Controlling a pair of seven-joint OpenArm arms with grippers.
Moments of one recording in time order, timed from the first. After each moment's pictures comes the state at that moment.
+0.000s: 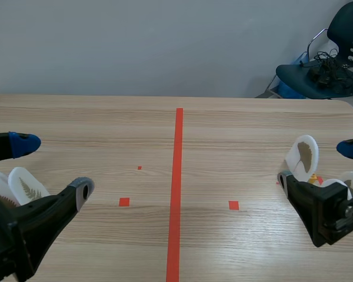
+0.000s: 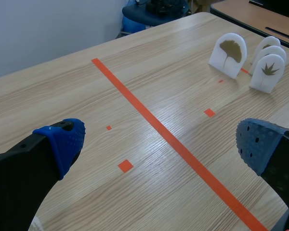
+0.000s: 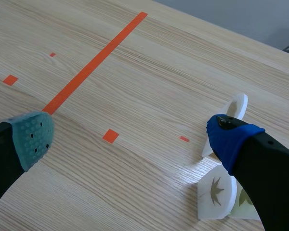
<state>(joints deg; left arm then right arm) 48.0 -32.6 -8.4 120.5 -21.8 -27.0 -7.6 -42.8 30.8 12.4 114.2 19.8 21.2 0.3</state>
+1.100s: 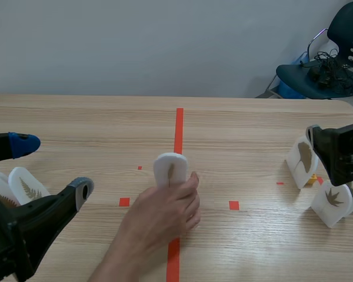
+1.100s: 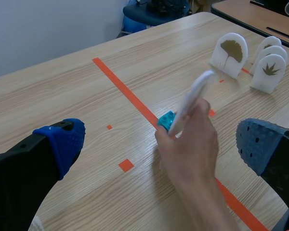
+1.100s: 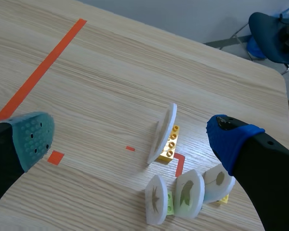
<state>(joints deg) 48.0 -32.5 -8.4 120.5 -21.9 -27.0 -7.6 -33.4 30.2 17.8 116.9 23.8 15.5 -16.2</state>
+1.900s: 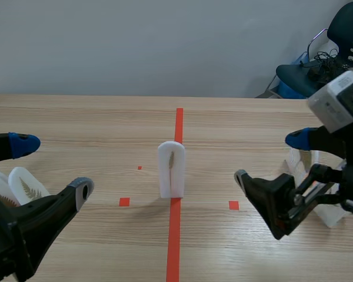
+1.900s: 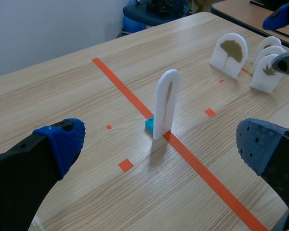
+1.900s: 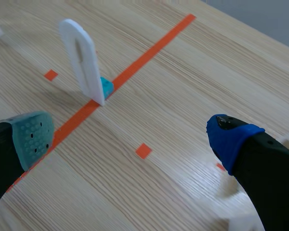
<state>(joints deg) 48.0 -32.5 -8.4 120.5 -21.9 -27.0 -7.6 -30.1 30.0 2.1 114.0 18.2 26.8 -11.1</state>
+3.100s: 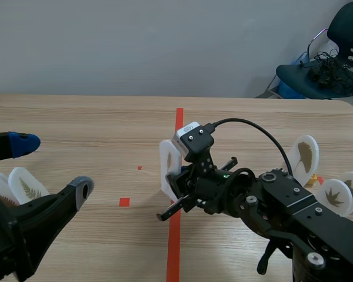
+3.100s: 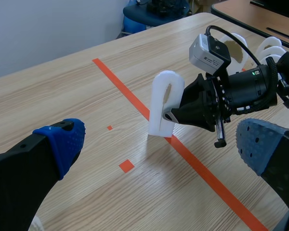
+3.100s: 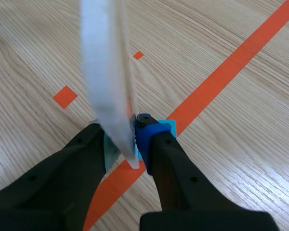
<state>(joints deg) 47.8 -32.6 -8.4 120.5 -21.9 -27.0 -7.6 1.6 9.3 -24.5 71.3 3.7 21.9 -3.8</state>
